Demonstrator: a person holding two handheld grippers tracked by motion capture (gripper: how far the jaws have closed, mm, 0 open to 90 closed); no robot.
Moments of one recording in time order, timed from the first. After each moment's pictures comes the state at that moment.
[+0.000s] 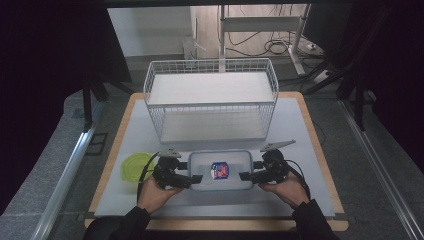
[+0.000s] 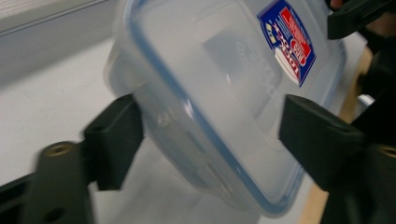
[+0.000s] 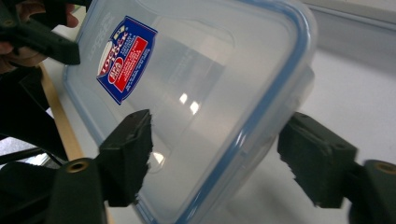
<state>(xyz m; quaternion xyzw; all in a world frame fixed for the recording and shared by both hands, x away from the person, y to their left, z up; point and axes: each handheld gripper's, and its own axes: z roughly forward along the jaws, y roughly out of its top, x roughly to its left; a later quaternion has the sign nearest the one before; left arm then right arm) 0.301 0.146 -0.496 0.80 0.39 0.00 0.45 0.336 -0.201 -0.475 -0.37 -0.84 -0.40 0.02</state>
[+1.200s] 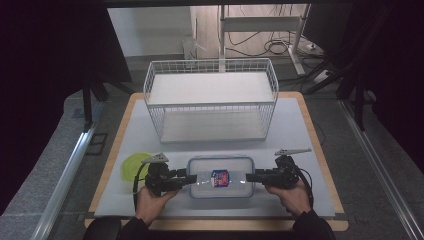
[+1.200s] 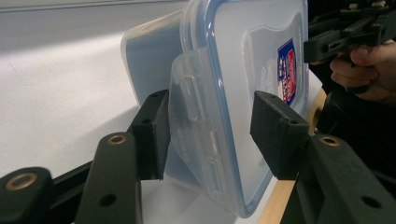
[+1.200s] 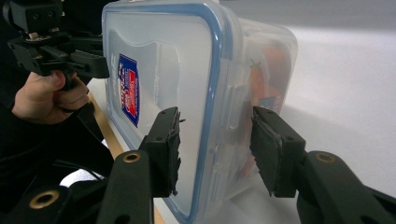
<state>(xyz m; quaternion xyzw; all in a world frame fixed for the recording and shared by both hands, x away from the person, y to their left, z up) 0.282 0.162 -0.504 0.74 0.43 -0.04 0.52 0.320 -0.228 -0.482 -0.42 -0.77 -0.47 0.09</state>
